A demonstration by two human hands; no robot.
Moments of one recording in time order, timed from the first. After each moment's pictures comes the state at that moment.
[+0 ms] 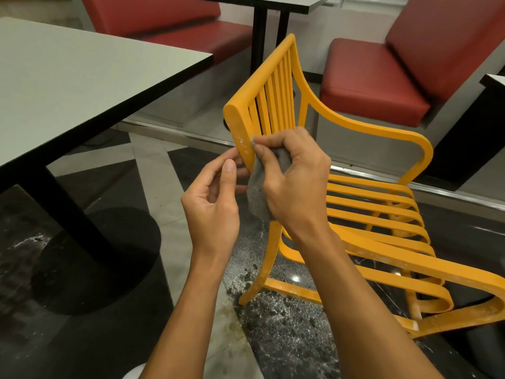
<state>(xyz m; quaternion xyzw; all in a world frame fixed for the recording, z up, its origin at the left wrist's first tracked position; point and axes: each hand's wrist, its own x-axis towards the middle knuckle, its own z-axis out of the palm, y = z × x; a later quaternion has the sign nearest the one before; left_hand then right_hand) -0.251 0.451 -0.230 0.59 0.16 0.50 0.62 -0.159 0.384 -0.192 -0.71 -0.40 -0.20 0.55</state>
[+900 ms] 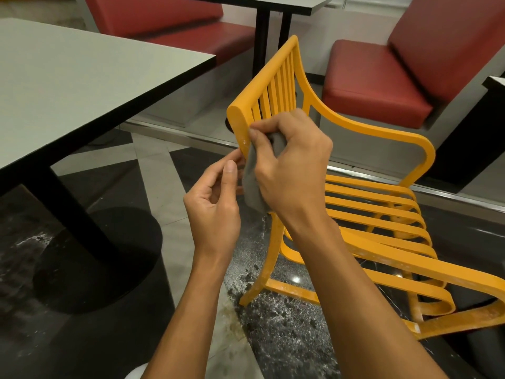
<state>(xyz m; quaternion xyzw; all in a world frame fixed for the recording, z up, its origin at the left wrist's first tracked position) -0.251 0.452 -0.232 0.57 0.15 0.50 0.64 -0.166 0.394 -0.170 -0.71 -0.39 -0.23 0.53</state>
